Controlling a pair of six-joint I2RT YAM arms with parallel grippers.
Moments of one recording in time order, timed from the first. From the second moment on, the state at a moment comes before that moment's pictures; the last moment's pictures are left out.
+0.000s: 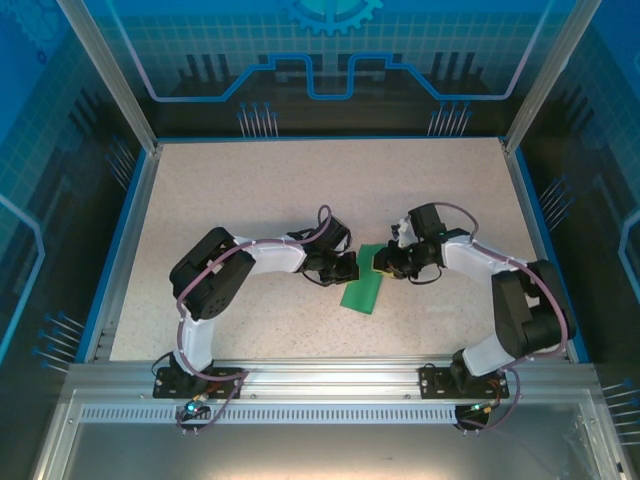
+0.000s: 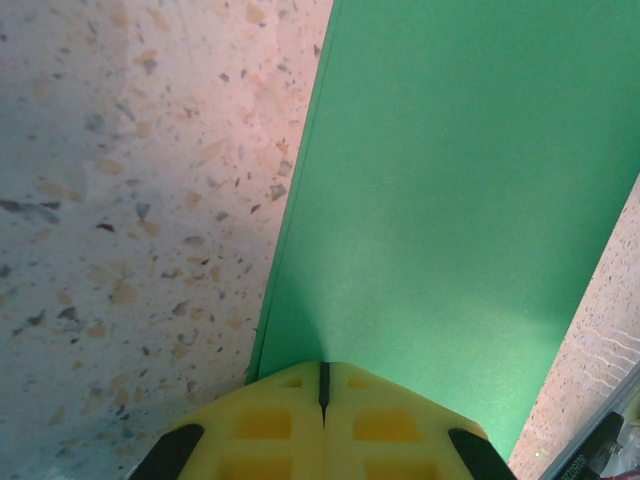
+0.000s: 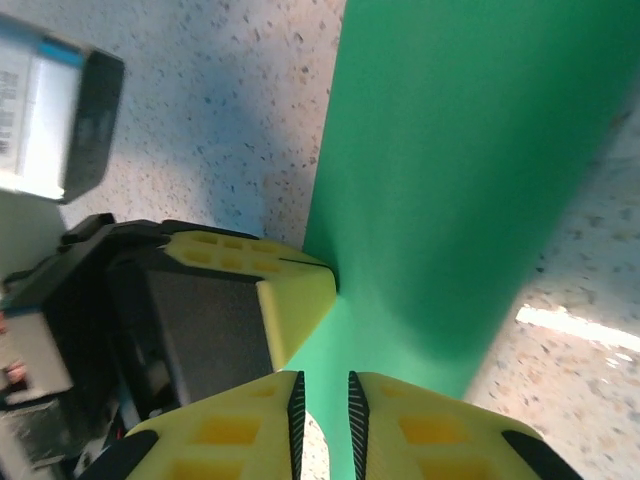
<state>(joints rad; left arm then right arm) -0.73 1.98 1.15 -0.19 0.40 -0.90 0.28 1.54 0.80 -0.44 -0.61 0.57</state>
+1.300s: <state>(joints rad) -0.75 1.99 1.17 -0.22 0.40 -0.90 0.33 1.50 0.69 -0.36 -0.64 0.52</state>
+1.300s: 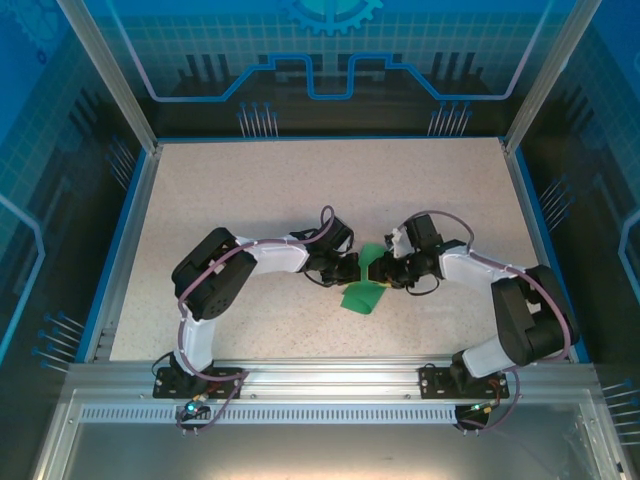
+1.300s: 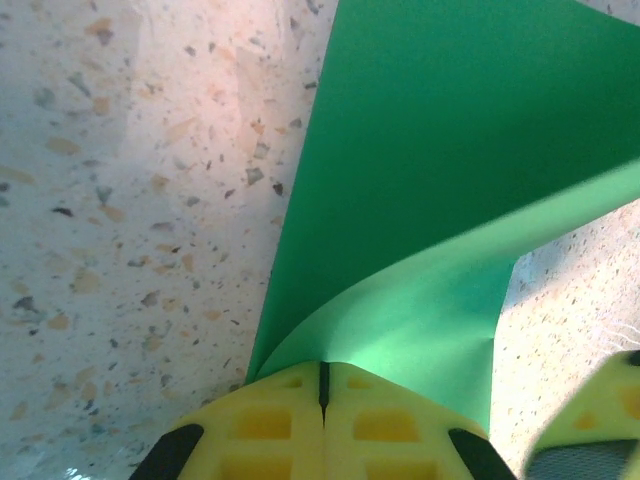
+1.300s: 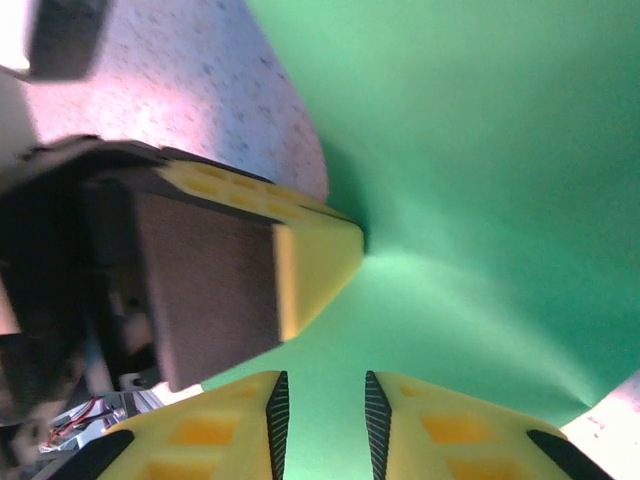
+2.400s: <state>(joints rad) -0.75 2.00 1.18 -0.24 0.39 -0.88 0.41 1.47 0.52 -0.24 -0.65 0.59</state>
